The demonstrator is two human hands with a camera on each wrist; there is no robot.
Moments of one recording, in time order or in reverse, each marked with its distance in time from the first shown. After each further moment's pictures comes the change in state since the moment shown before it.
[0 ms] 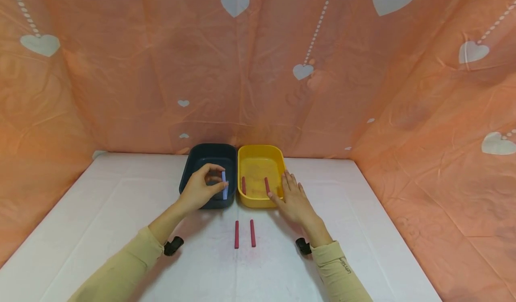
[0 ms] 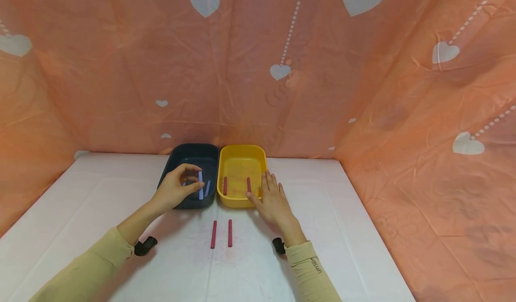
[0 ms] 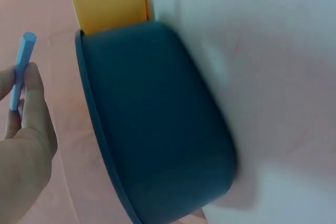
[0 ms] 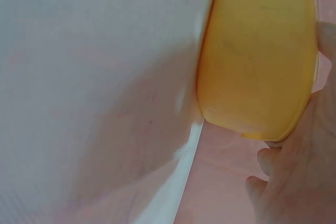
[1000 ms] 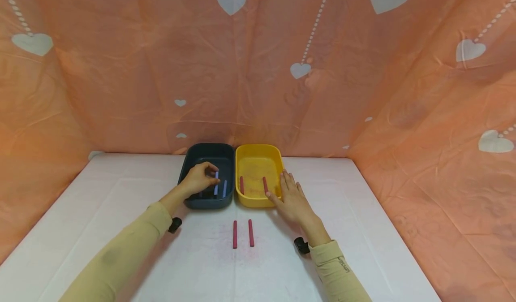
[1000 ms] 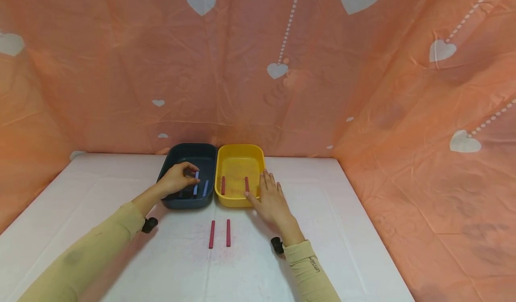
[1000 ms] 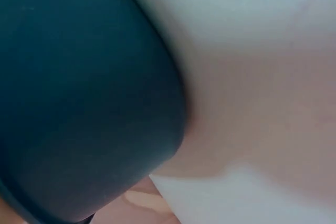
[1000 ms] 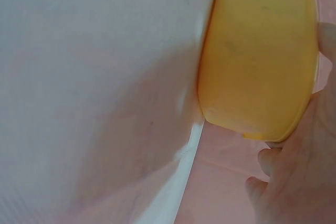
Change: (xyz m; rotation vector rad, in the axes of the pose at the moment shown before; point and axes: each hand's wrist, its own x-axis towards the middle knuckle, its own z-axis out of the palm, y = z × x) left_hand 0.054 -0.044 -0.012 0.195 -0.126 -0.196; right_hand 0.000 0.001 0.000 -0.014 0.016 -0.018
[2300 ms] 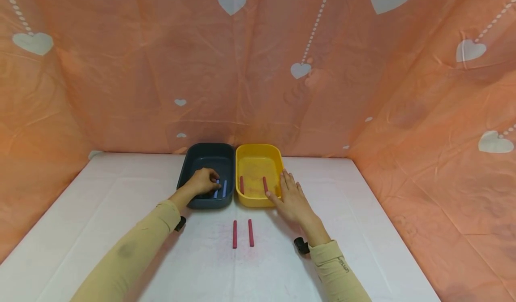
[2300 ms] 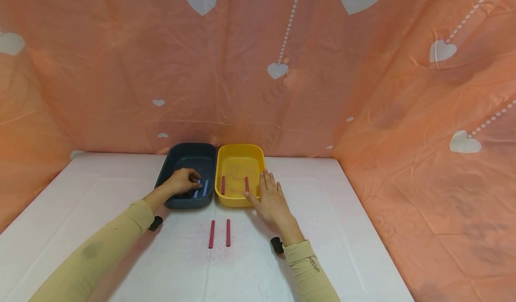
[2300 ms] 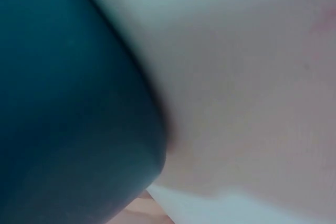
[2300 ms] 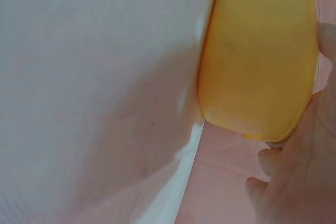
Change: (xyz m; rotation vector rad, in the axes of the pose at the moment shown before) left_hand 0.010 -0.009 0.009 0.189 -0.089 -0.024; right_hand 0.001 -0.001 -0.001 -0.001 -0.010 0.001
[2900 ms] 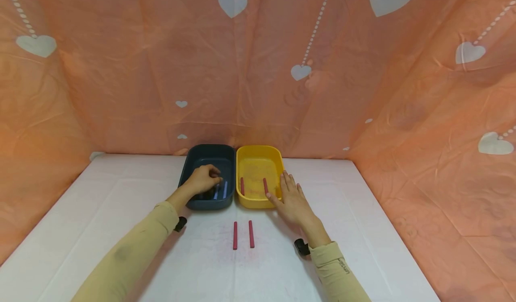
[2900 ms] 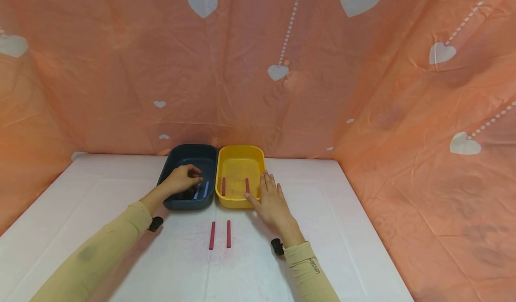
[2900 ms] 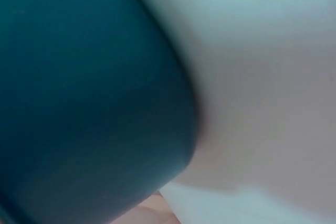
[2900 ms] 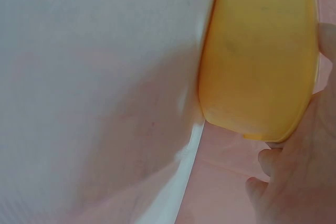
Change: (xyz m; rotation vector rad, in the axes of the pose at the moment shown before) left_hand -0.002 0.007 -0.004 -0.056 0.052 0.011; right_hand -0.001 -0.002 0.000 -0.001 0.011 0.002
